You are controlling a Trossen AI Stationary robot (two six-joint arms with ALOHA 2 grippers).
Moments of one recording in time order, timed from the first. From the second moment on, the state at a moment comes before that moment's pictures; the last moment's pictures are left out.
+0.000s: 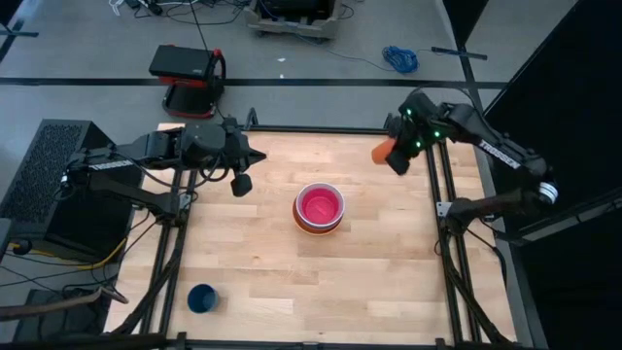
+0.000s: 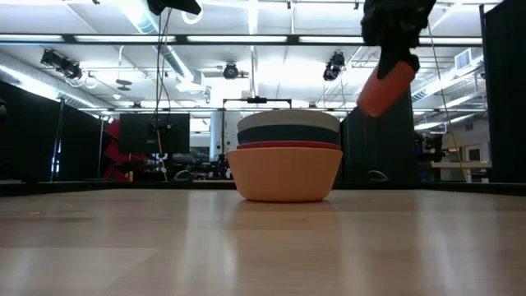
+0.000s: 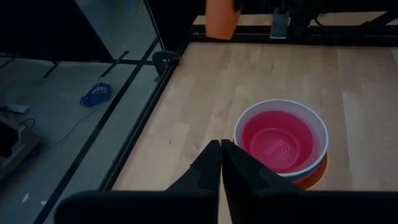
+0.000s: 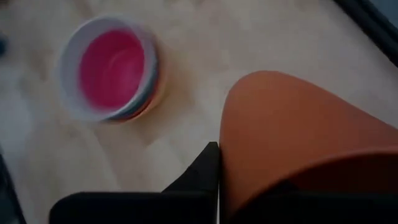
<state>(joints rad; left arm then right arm) 0.11 1.05 1.26 -0.73 -0.26 0.03 -0.61 1.23 1.33 -1.19 -0.28 0.00</state>
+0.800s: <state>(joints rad) 0.11 1.05 1.26 -0.67 -0.26 0.01 -0.11 1.17 1.33 -1.30 -0.21 0.23</state>
